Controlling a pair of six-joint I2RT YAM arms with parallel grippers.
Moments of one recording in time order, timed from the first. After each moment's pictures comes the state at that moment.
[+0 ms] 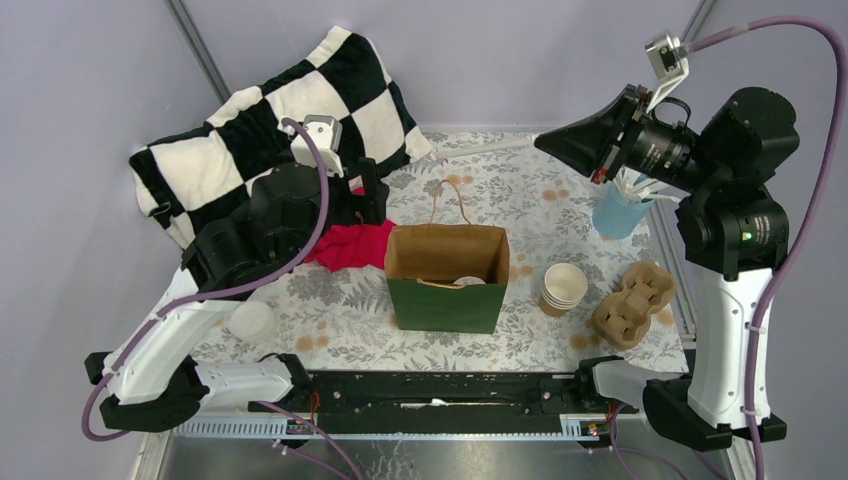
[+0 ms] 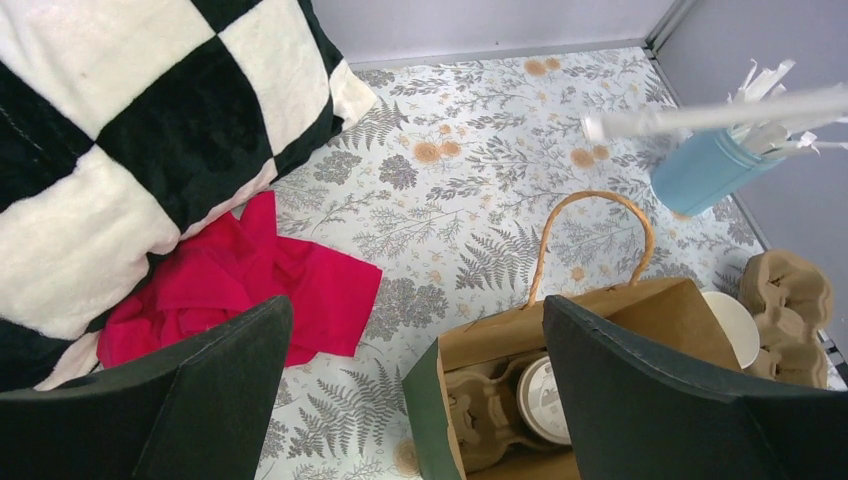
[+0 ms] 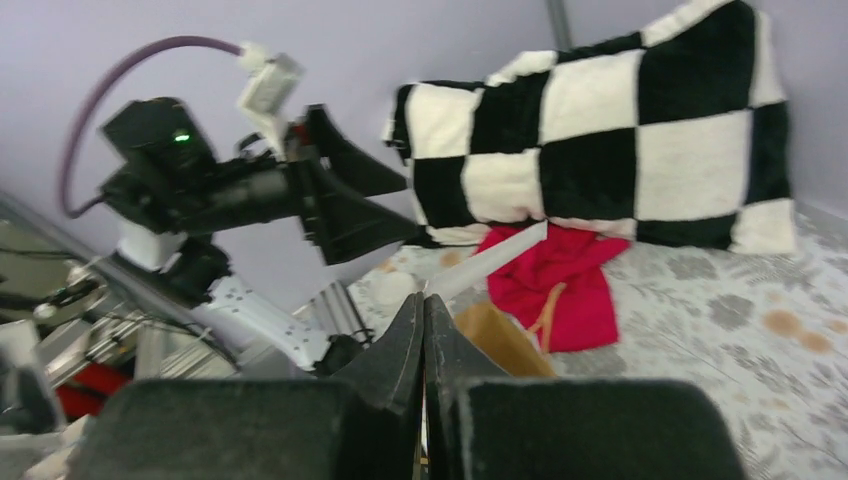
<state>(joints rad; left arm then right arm) -0.92 1.11 1.66 -0.89 -0.55 -0.36 0.14 1.21 1.97 -0.71 -0.88 0.44</state>
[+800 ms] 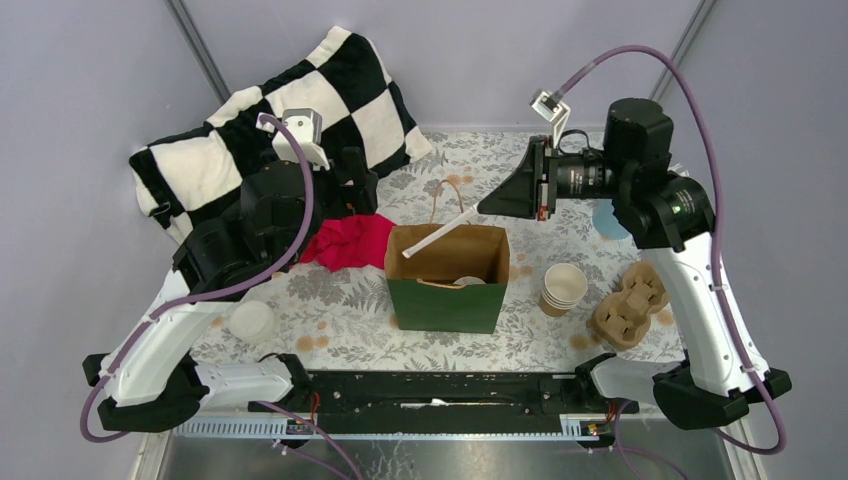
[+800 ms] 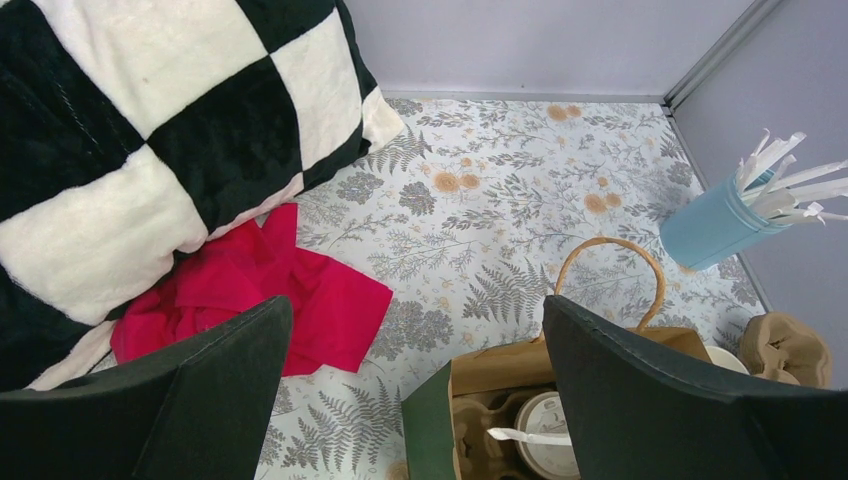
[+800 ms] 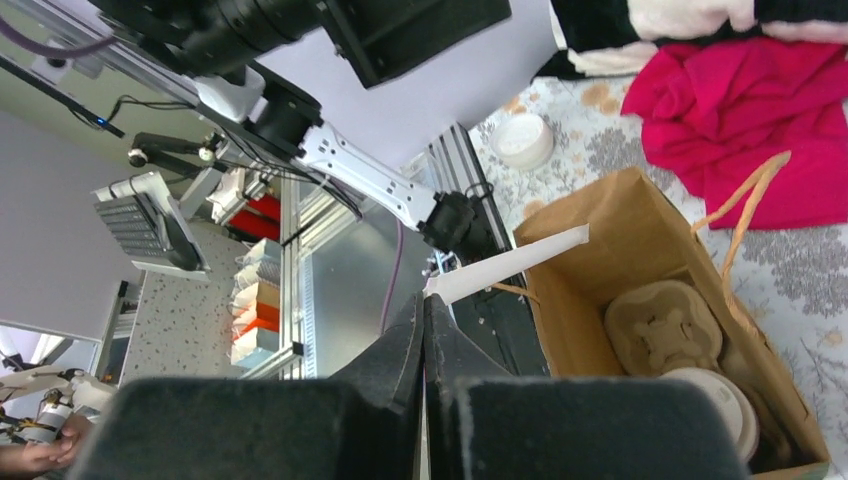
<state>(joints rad) -0.92 1.11 1.70 -0.90 -0.66 -0.42 0.42 1.24 1.76 -0.77 -1.01 0.44</state>
